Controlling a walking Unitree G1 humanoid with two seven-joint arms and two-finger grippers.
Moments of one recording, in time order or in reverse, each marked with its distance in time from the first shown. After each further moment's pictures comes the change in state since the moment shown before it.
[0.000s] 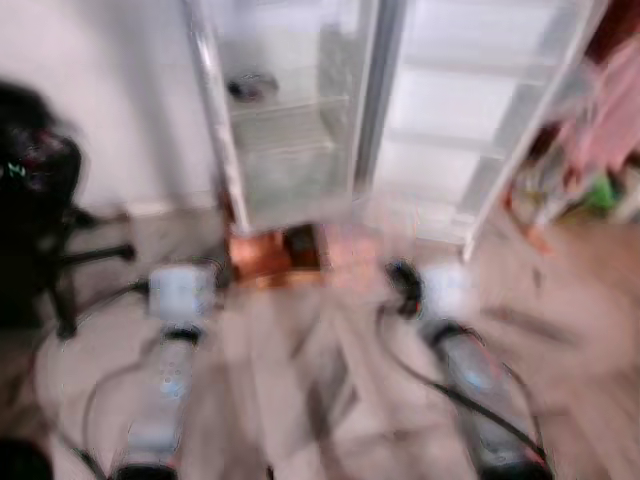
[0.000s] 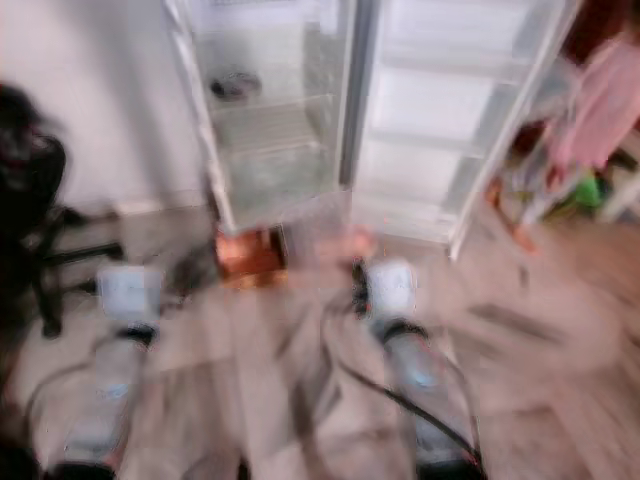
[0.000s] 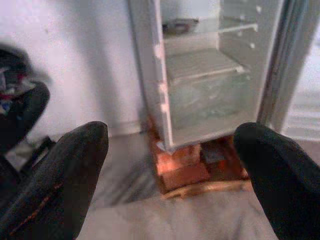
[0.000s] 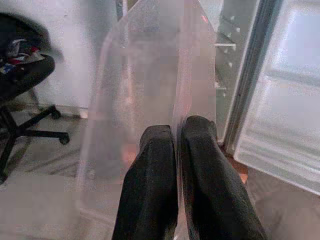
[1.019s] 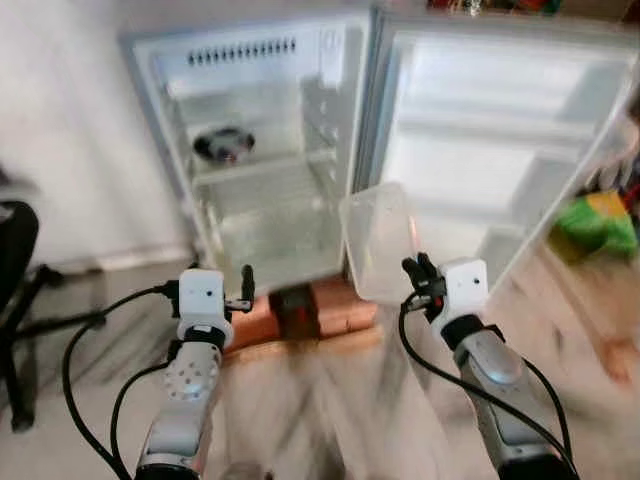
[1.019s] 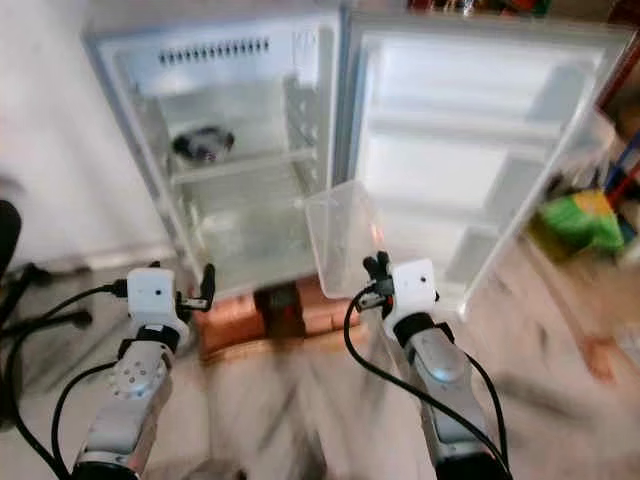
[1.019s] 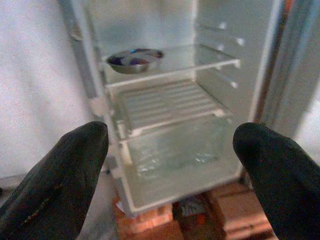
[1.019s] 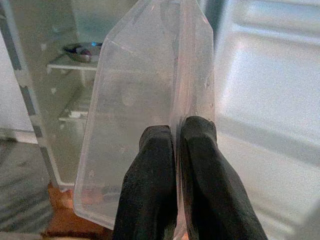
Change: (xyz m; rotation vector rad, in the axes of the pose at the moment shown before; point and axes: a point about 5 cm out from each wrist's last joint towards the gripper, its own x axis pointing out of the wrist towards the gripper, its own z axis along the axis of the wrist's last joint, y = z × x) left arm 0.002 -0.022 0.003 -0.015 -0.007 -0.044; right arm -0.003 -0.022 0.000 -0.038 -0.005 -0.060
